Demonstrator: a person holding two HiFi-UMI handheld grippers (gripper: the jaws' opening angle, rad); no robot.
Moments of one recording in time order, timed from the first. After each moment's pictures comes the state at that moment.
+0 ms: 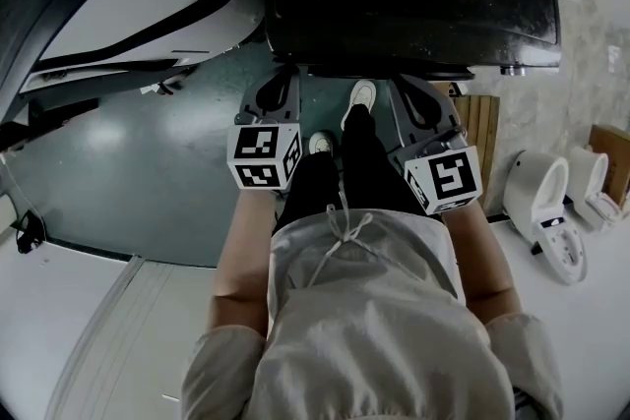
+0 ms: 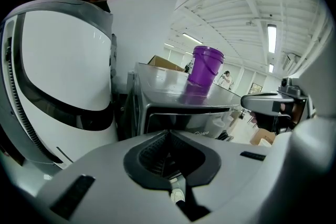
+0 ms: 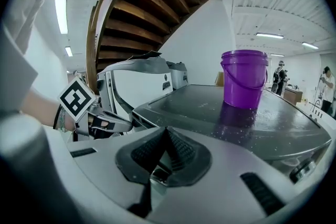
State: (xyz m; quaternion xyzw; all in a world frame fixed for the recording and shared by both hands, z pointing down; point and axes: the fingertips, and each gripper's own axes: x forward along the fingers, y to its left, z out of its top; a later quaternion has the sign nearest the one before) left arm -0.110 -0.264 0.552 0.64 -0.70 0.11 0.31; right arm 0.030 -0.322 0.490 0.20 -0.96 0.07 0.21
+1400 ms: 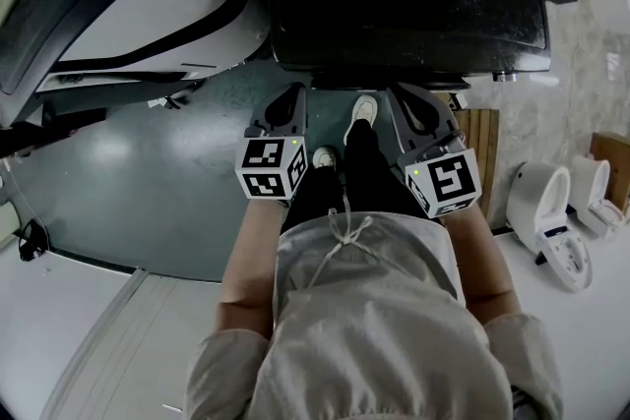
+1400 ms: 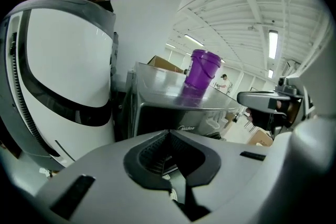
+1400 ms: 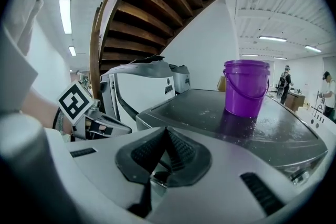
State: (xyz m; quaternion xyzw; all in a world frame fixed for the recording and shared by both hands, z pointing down) left arm -0.097 -0.253 0.540 0.64 -0.69 0.09 0.32; right arm 0.031 -0.318 0.467 0.19 -0.96 0.06 0.20
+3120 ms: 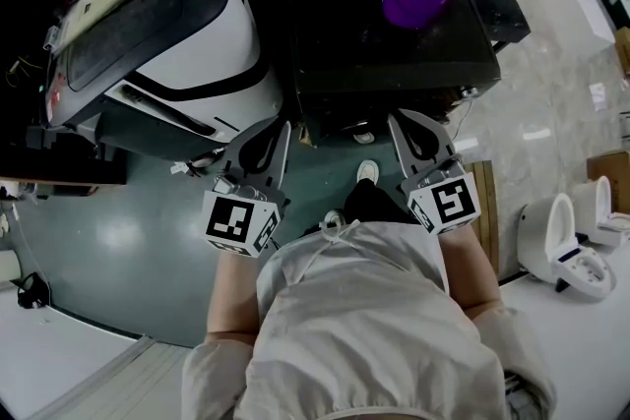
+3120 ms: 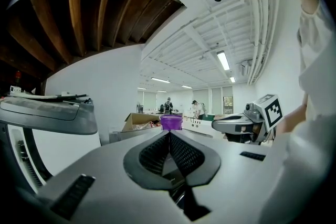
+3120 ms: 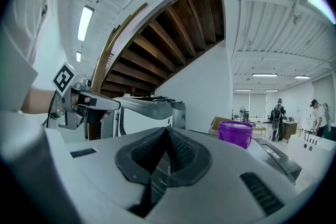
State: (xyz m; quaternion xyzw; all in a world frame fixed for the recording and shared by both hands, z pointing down) left arm -0.092 -0.157 0.278 0.76 -0.65 0.03 0.04; right arm 0.056 -0.233 0.303 0.24 -0.97 -0.05 0.06
